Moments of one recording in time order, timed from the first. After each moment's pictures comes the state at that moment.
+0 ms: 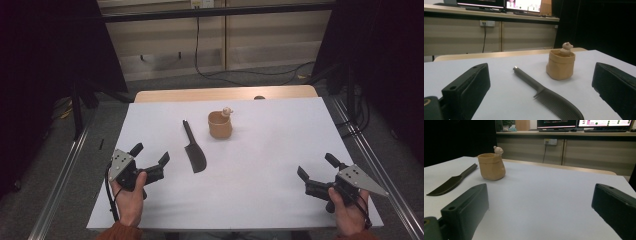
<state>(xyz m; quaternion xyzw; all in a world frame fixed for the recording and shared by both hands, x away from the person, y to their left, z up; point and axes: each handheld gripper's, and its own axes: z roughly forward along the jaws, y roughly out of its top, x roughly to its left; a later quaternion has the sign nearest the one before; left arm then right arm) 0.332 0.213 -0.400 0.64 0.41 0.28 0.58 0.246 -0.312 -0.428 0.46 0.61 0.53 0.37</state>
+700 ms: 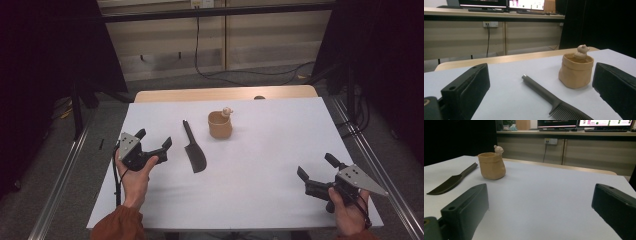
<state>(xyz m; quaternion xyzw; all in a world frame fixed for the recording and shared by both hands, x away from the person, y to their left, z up) 0.382 0.205 -0.403 0.65 0.41 0.30 0.57 0.246 -0.312 -0.428 0.46 0.61 0.53 0.37</state>
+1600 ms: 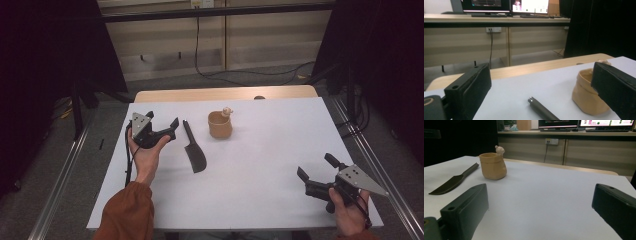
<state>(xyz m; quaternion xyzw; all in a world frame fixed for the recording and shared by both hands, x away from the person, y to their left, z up) 0.440 0.182 -0.398 0.64 0.40 0.32 0.57 0.245 -0.312 -0.428 0.46 0.61 0.53 0.36</state>
